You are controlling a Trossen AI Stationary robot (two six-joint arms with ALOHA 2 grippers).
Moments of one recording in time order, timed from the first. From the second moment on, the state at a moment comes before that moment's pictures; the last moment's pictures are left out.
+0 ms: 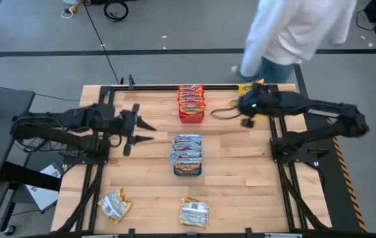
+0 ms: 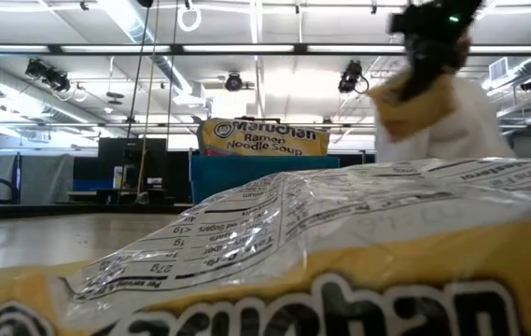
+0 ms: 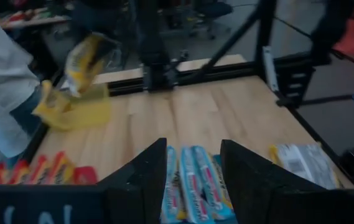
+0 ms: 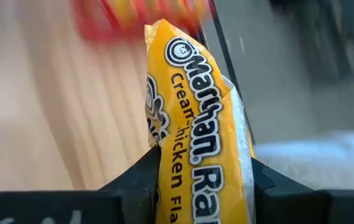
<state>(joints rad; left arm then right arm) -0.03 0.87 0.93 -0.34 0.03 0.11 -0.24 1.05 1.04 -0.93 0.48 -0.22</state>
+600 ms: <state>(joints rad) -0.10 0.86 0.75 -0.04 0.00 0.11 -0.79 1.03 0.70 -0.64 0.20 -0.53</state>
